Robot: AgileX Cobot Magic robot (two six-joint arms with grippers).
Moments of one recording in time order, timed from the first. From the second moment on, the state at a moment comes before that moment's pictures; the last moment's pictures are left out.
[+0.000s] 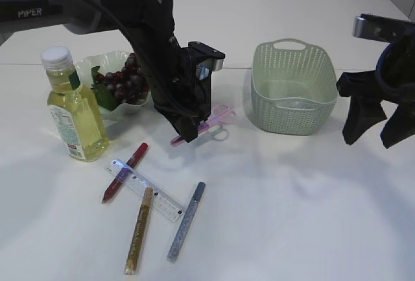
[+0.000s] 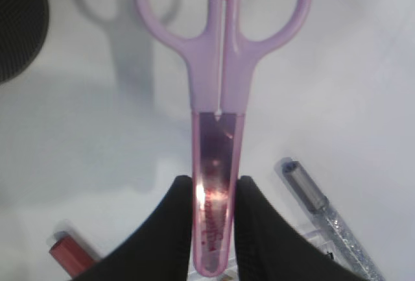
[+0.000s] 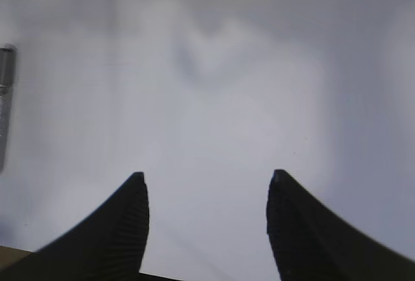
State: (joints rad) left arm -0.52 2.30 -1.94 -0.21 1.16 0.44; right arm 0.13 1.59 -1.22 0.19 1.16 0.07
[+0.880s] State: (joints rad) left arm -0.52 2.12 -1.94 -0.25 1.17 0.44; right arm 0.13 1.59 -1.22 0.79 0.84 -0.28
